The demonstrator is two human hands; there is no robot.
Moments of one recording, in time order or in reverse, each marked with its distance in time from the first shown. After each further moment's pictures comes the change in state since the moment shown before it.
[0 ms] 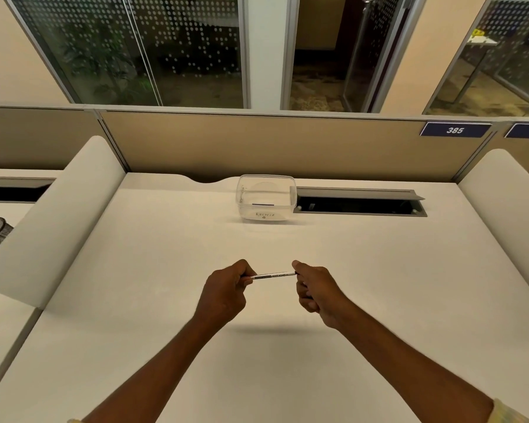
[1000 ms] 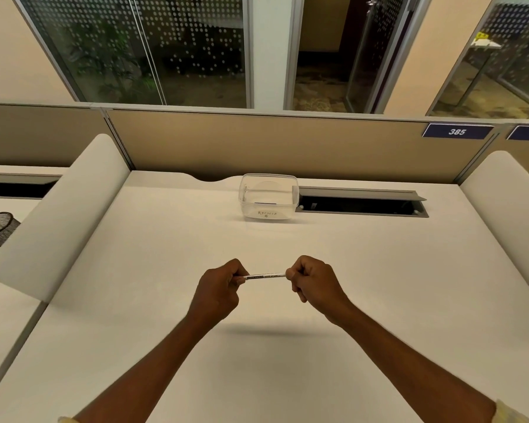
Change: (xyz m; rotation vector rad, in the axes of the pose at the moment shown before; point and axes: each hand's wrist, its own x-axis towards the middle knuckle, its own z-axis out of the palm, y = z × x) left_hand -0.010 -0.009 -0.010 -0.026 0.004 -0.084; right_hand -0.005 0.005 0.006 -0.379 0.076 -0.342
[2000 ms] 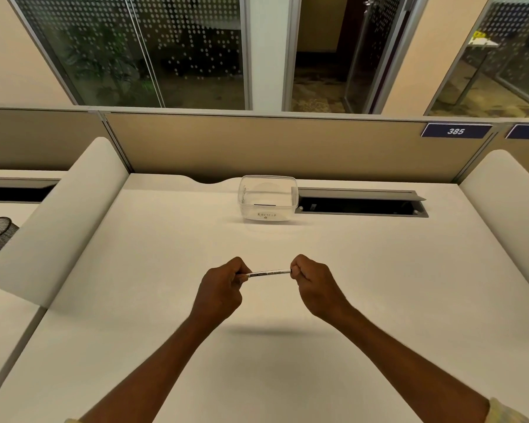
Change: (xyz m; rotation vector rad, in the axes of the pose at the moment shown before) left_hand 0.005 0.009 -0.002 0.011 0.032 0.040; right_hand 0.011 0.016 -0.001 -0.273 0.045 -0.254
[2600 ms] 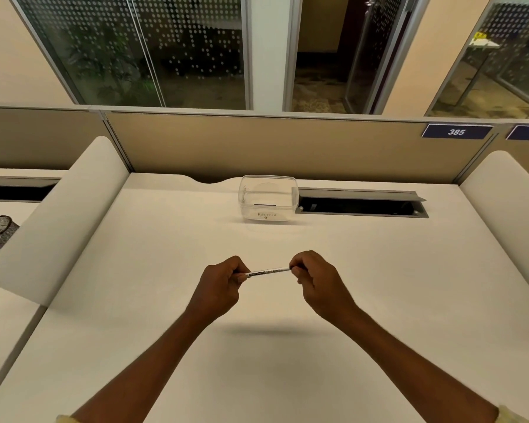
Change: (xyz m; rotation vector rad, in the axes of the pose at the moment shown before) left_hand 0.006 -0.001 -0.007 -0.067 -0.069 -0.037; right_hand -0.007 0.005 -0.009 -0.043 0.089 -0.249
